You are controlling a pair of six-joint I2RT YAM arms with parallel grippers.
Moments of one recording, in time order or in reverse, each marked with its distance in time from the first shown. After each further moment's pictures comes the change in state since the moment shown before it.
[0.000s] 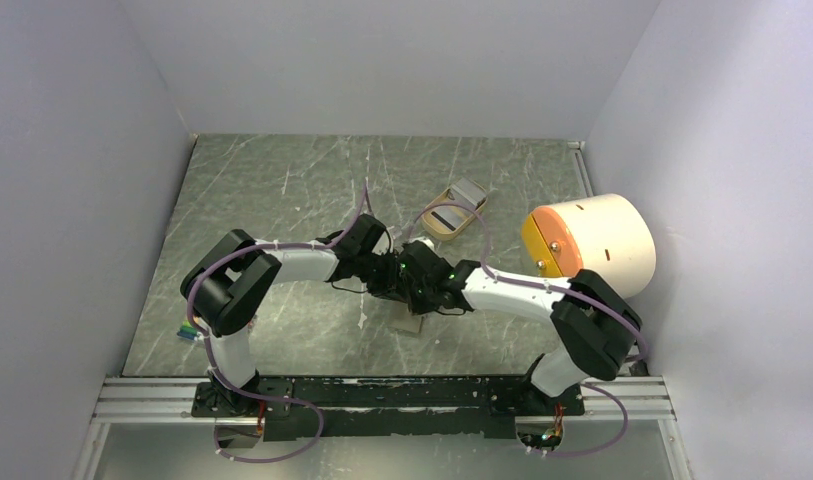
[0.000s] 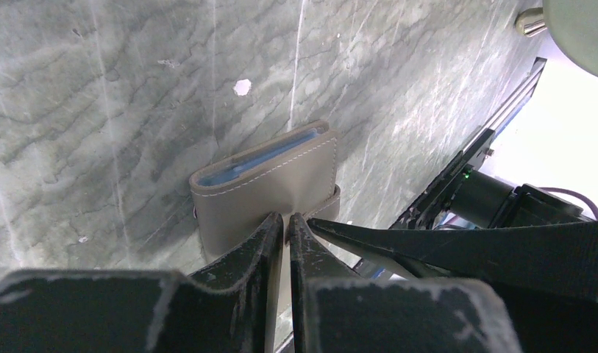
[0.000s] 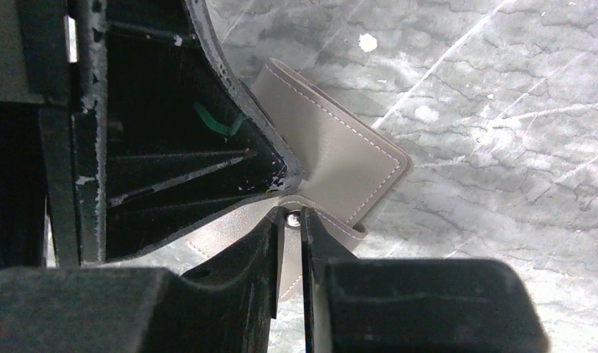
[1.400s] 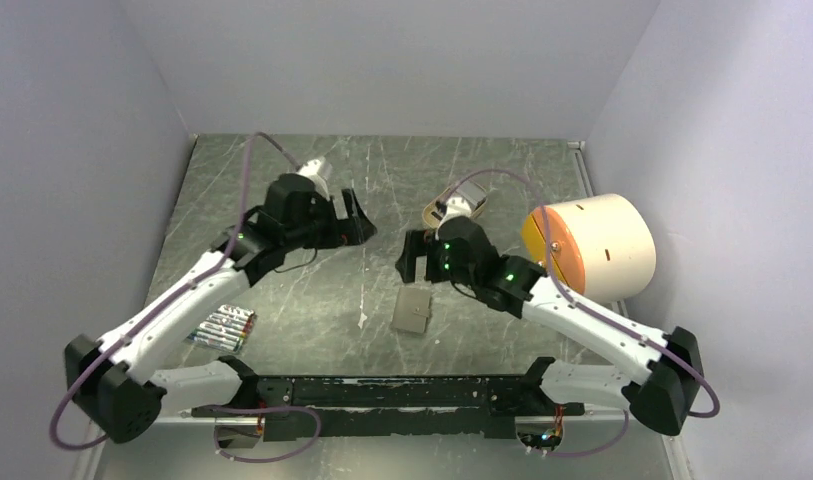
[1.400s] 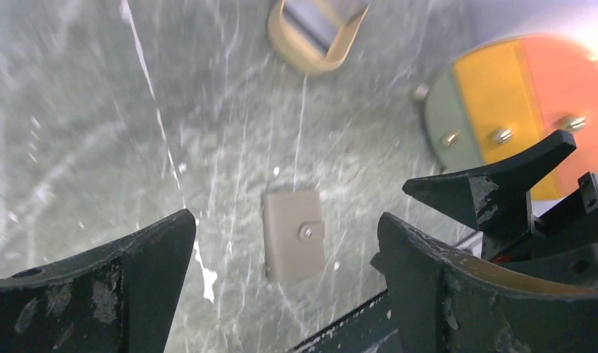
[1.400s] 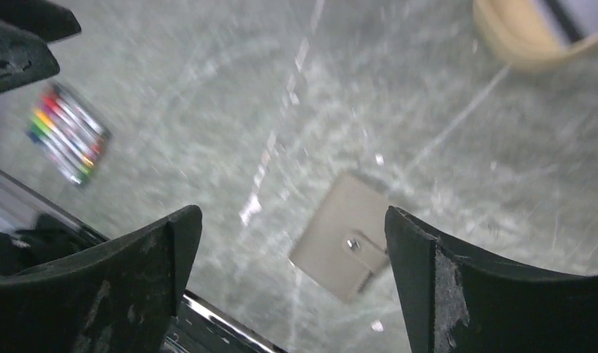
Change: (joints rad) left arm 0.110 -0.637 0.072 -0.379 -0.429 0.110; right arm -0.033 -0.397 0.043 -0.038 0.086 0.017
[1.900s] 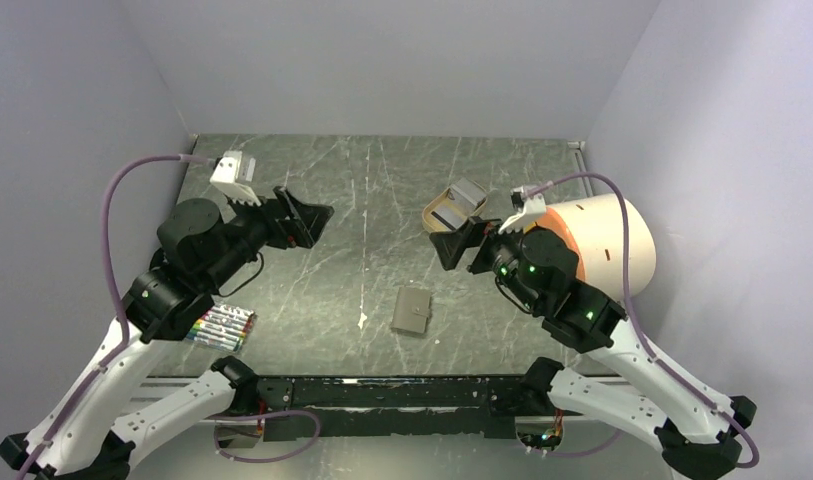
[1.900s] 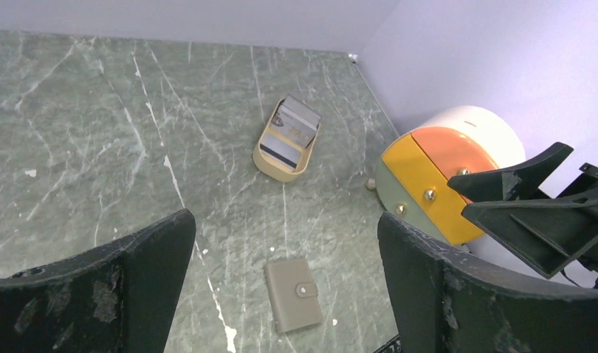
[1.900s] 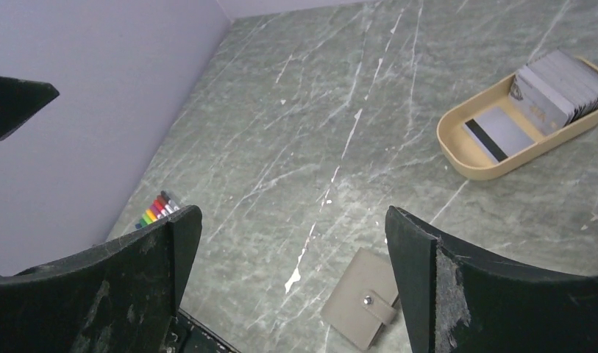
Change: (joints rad) left arm 0.000 -0.390 0.134 -0.053 -0.159 0.175; right arm -0.002 -0.372 0.102 0.017 0.159 -0.078
